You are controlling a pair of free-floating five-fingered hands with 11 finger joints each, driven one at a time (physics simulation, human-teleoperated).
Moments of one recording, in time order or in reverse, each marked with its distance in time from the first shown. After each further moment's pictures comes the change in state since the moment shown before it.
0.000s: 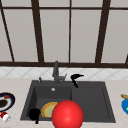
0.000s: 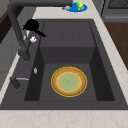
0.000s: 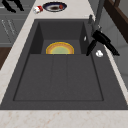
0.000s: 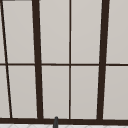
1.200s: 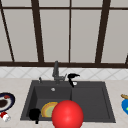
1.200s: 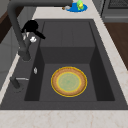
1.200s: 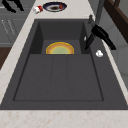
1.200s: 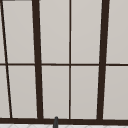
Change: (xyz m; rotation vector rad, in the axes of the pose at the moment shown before) left hand 0.000 0.000 0.000 0.000 0.000 0.000; right hand 0.011 -0.021 0.028 0.053 -0.142 -0.063
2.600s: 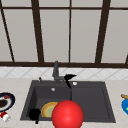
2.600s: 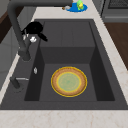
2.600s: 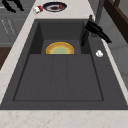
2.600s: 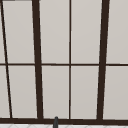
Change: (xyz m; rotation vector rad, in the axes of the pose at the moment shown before) left hand 0.000 0.000 0.000 0.000 0.000 0.000; right hand 0.009 0.006 0.046 -0.118 -0.088 -0.030
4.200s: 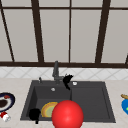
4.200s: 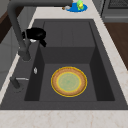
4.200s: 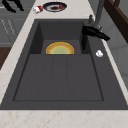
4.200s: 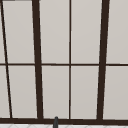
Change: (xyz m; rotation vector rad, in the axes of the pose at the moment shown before) left hand 0.000 0.000 0.000 0.000 0.000 0.000; right hand 0.015 0.042 0.012 -0.277 -0.109 -0.069
